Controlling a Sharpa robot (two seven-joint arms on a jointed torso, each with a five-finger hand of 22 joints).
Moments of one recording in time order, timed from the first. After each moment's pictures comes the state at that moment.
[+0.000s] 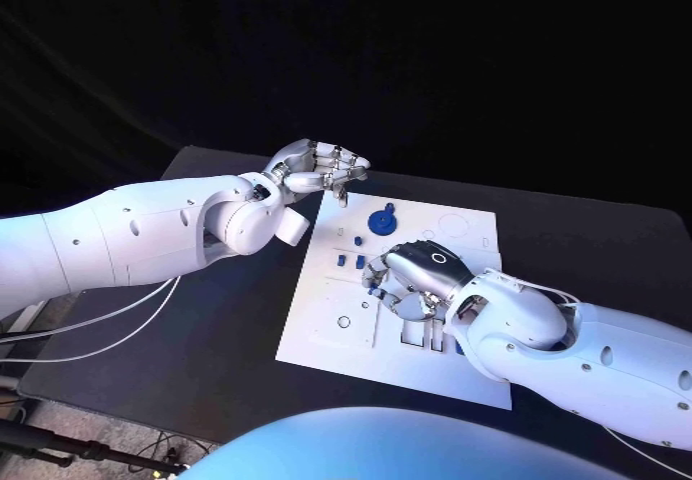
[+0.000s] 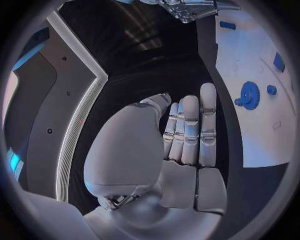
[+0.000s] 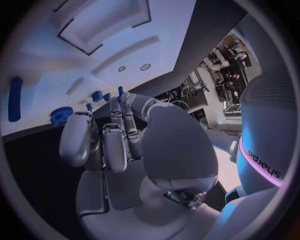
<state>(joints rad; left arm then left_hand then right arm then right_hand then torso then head) 1.17 -0.90 -0.04 1.47 -0.19 -0.16 0.37 1.51 -0.20 0.42 0.25 0.21 0.91 0.19 0.33 0.18 1.00 0.11 0.48 0.10 1.16 0.02 1.09 0.49 0.18 1.14 0.11 0.81 0.58 1.09 -0.63 -0.17 1.69 -1.71 -0.41 -0.13 1.39 -0.14 0.65 -0.03 0.14 0.98 0.13 0.33 0.43 1.06 0.09 0.36 0.11 1.47 -0.02 1.44 1.31 0.09 1.47 0.08 1.19 1.21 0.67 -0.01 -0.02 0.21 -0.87</state>
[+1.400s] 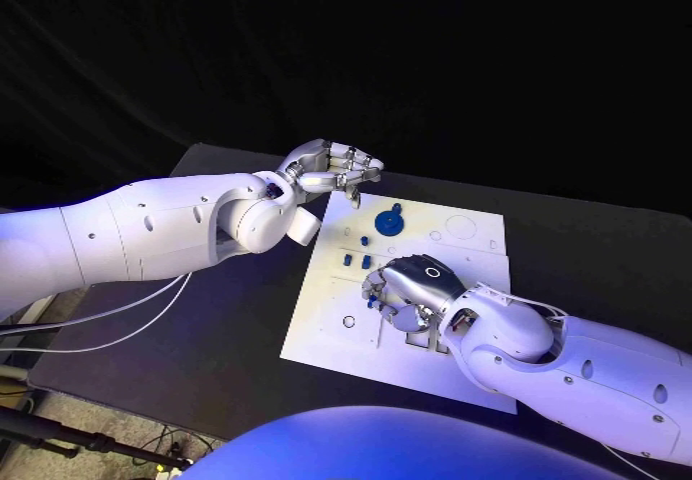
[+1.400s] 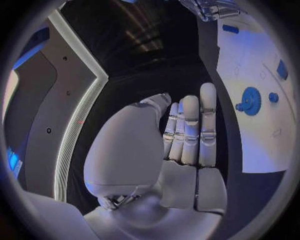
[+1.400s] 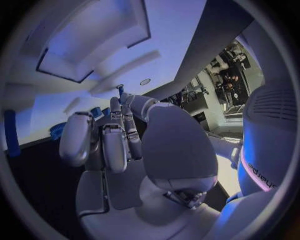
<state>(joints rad) 1.17 -0.89 -0.04 1.48 -0.19 -0.16 0.35 1.51 -0.20 0.42 0.25 0.21 0.91 0.19 0.33 0.18 1.00 0.11 0.48 0.10 1.16 0.02 1.09 0.49 0.18 1.14 0.11 0.81 0.58 1.05 -0.58 -0.17 1.63 -1.75 -0.40 -0.14 1.39 -0.14 0.65 -0.03 0.14 0.98 0.14 0.33 0.42 1.06 0.09 0.36 0.11 1.47 -0.02 1.44 1.31 0.09 1.47 0.08 1.19 1.21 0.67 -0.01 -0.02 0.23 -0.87</state>
